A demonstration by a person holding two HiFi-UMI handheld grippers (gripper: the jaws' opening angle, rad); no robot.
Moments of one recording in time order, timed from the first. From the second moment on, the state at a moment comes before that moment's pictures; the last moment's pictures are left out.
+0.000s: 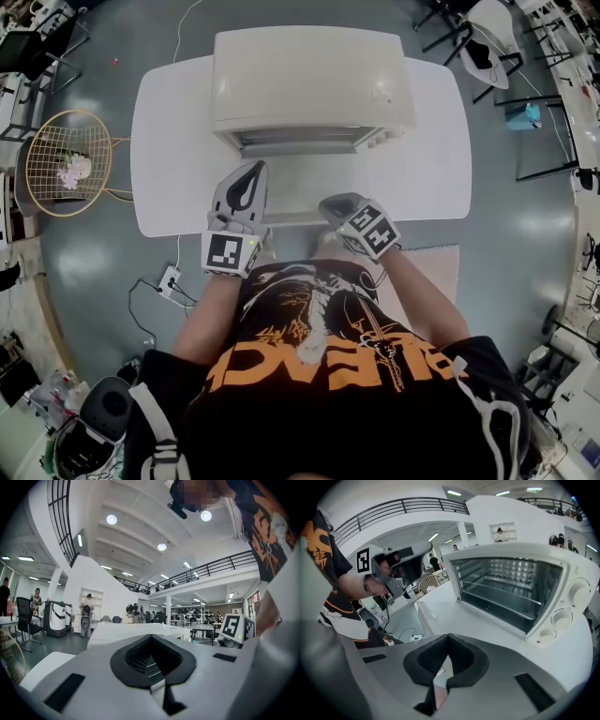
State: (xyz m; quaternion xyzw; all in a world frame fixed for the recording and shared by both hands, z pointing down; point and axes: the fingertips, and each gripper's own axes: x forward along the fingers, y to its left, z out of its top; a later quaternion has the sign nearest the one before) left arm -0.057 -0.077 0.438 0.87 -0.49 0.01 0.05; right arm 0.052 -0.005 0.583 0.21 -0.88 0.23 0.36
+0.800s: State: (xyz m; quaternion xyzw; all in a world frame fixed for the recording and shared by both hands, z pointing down) left arm -0.077 -0.068 0.418 0.87 -0.49 0.01 0.03; right arm 0.058 0.020 0.701 0.21 -0.85 0.24 0.43
